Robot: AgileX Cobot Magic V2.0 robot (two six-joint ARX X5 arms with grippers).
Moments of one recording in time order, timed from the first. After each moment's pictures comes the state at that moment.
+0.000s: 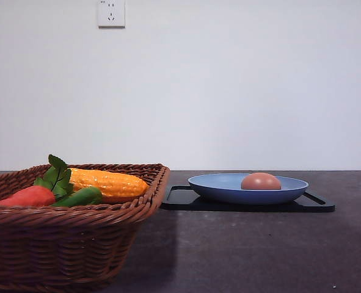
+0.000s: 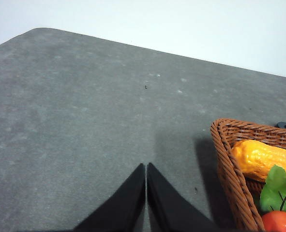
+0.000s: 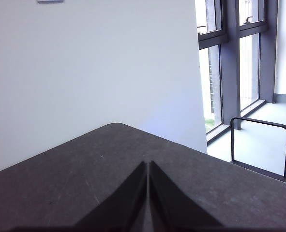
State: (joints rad) left_arx -0.02 0.00 0.03 -0.19 -0.03 -0.20; right_arx 0.58 0.11 0.38 -0.10 1.28 0.08
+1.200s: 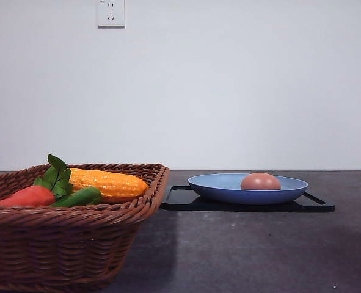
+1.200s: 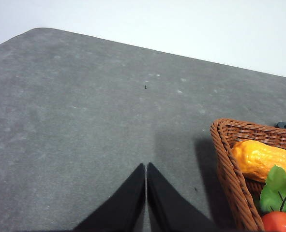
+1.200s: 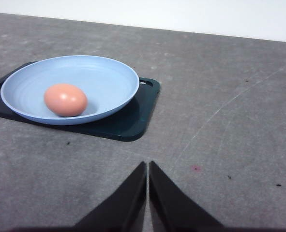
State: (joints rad) left_arx -0.02 0.00 0.03 -0.19 -0.03 -0.20; right_arx 0.08 0.08 0.02 -0.14 -0.13 -0.03
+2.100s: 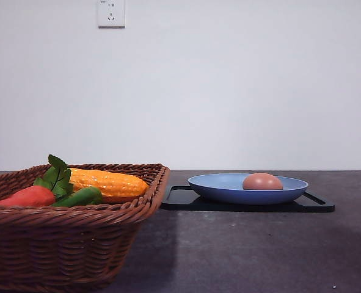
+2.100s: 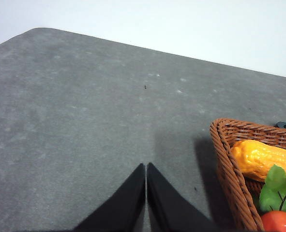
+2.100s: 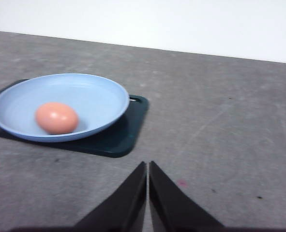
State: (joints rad) left_arx -0.02 0.00 0.03 -0.19 -0.03 -0.20; right_arx 0.08 0.00 0.02 -0.16 -0.07 -0.04
